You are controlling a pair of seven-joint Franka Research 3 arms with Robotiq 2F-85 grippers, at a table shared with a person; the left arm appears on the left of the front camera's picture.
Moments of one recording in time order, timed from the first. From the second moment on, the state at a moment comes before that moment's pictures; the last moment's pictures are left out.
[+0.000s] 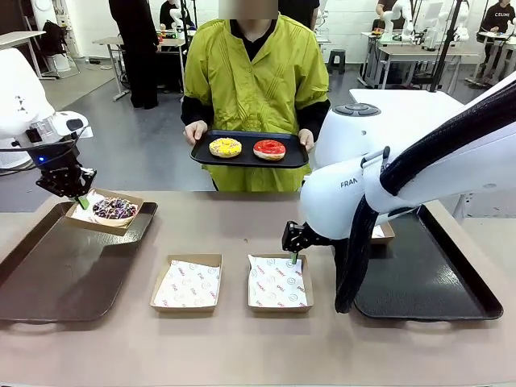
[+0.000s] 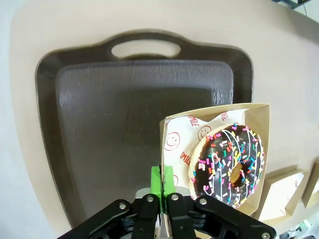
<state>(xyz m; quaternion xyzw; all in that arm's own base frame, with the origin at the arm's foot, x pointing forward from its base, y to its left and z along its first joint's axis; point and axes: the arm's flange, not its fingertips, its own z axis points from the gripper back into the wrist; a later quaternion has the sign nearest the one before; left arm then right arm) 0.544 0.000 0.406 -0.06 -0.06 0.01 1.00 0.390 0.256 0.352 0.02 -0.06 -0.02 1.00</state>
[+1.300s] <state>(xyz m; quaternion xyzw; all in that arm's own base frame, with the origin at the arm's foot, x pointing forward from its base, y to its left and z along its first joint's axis) 0.573 -0.007 0.359 -0.05 -0.08 0.01 1.00 0.410 0.261 0.312 0.01 -0.03 -0.06 1.00</state>
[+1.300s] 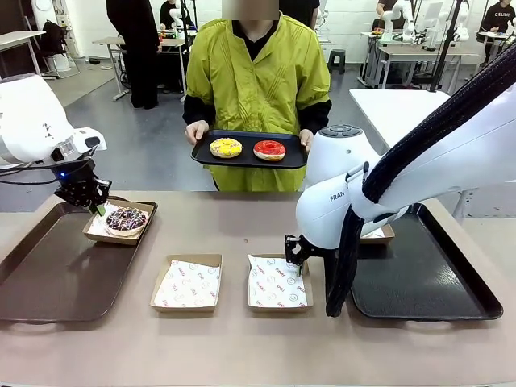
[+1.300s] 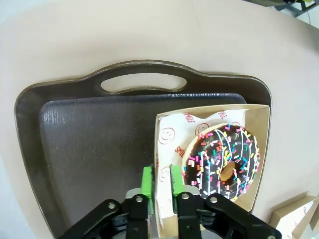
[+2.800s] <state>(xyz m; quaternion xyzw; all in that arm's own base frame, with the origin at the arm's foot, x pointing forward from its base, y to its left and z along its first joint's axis) 0.503 0.016 0.440 -0.20 -0.09 0.00 0.98 0.433 0.245 0.432 0.06 -0.09 -0.06 0.99</state>
